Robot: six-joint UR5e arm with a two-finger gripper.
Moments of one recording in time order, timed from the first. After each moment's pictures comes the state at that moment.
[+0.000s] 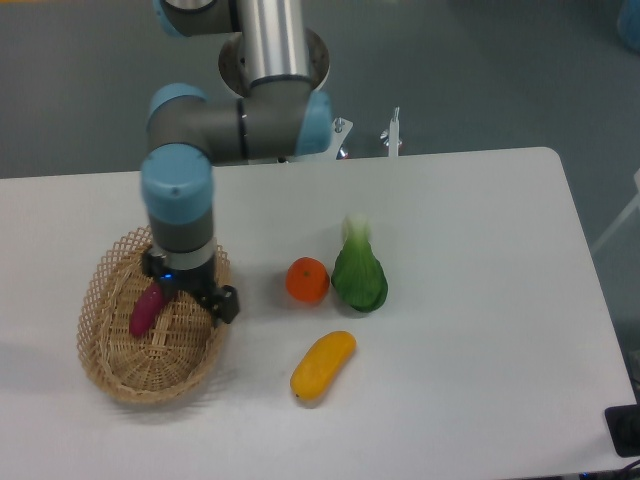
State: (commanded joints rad) arm 2.00 -1.93 -1.77 -0.92 1.47 0.49
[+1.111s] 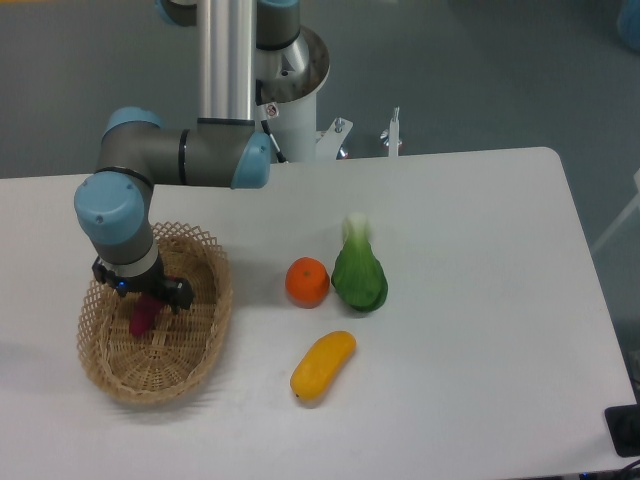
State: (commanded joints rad) arm 1.91 -2.01 -1.82 -0.87 1.51 0.22
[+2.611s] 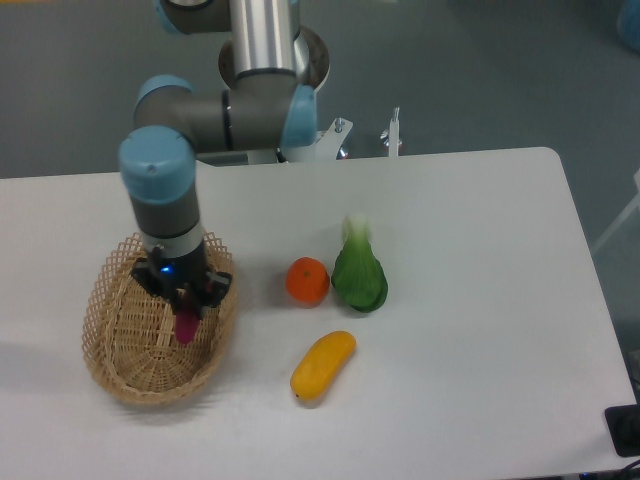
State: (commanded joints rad) arm 2.17 -1.82 -1.76 -0.88 1.49 0.35
